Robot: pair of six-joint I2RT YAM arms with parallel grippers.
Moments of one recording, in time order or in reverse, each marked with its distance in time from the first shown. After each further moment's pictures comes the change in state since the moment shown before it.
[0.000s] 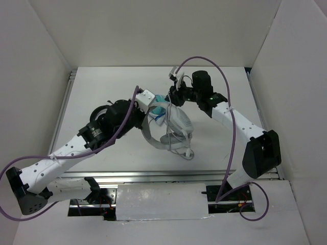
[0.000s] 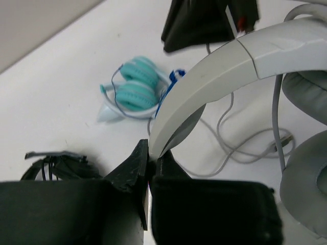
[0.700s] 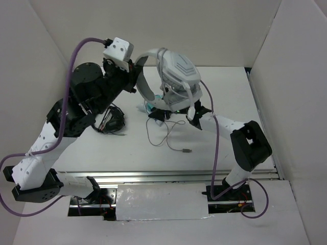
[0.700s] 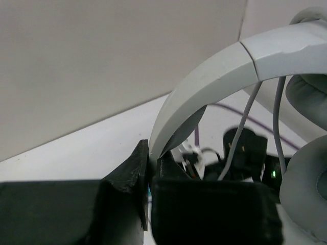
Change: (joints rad) left arm 0.000 0.189 0.769 -0.193 -0.073 -0.026; right arm 0.082 0.116 -0.228 0.552 -0.252 0.346
